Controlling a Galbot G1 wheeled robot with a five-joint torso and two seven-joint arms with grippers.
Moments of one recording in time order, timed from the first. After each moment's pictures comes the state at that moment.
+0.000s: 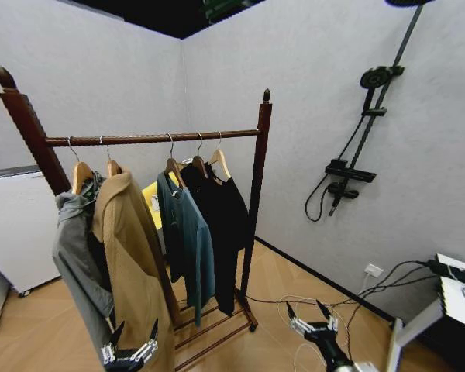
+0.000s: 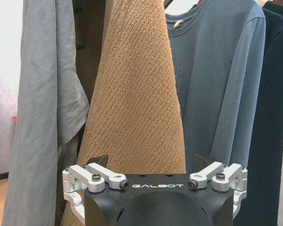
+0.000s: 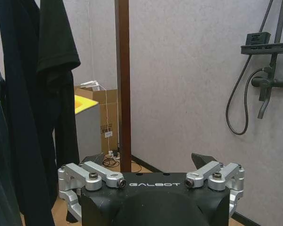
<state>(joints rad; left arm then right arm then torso) 1.86 -1.52 -0.65 -2.22 -0.22 -0.12 0.14 -1.82 1.32 0.66 2.22 0.27 0.01 0.08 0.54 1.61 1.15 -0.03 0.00</state>
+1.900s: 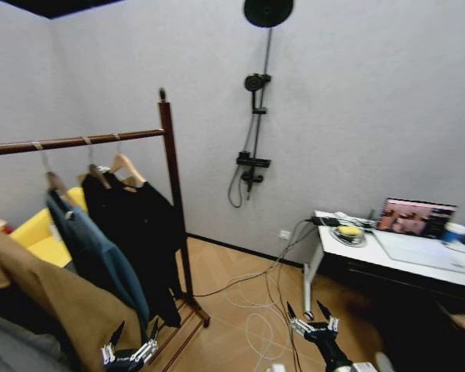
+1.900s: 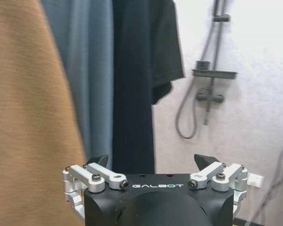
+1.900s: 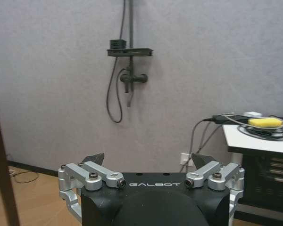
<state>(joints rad) 1.86 -1.52 -0.65 -2.22 -0.22 -0.12 0.14 -1.80 1.32 0.65 2.22 0.28 0.00 0.08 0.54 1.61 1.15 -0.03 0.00</state>
